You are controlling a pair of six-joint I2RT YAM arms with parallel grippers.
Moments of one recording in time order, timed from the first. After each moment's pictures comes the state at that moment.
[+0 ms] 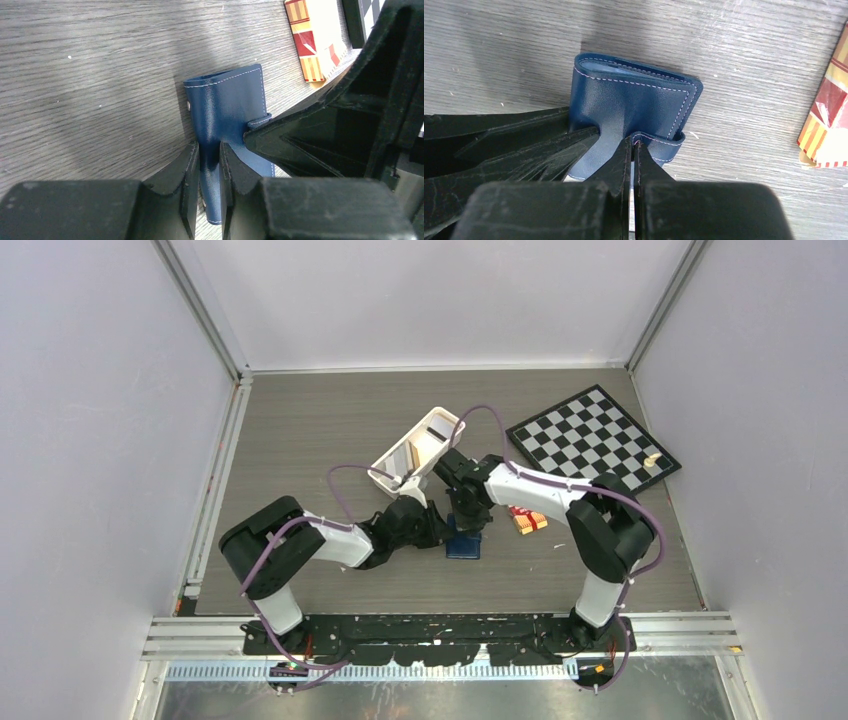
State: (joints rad) left arm -0.90 1.70 0.59 0.56 -0.01 -0.92; right arm 0.78 1.79 1.15 -0.73 0.07 0.58
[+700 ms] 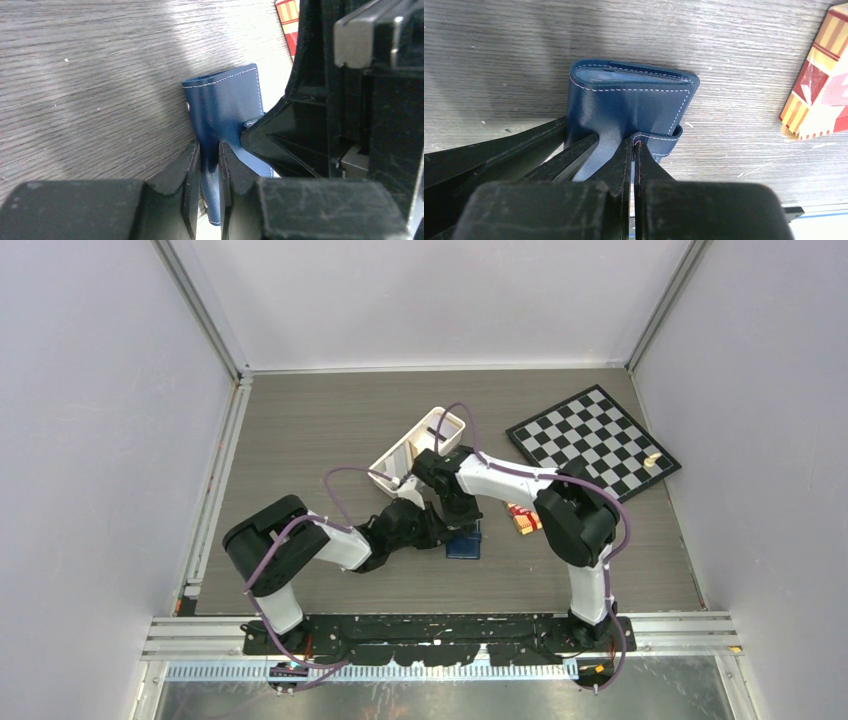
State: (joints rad) left arm -0.89 1.72 0.55 0.67 0.02 -0.91; right arm 0.83 1.99 1.39 -0.99 0.16 0.63
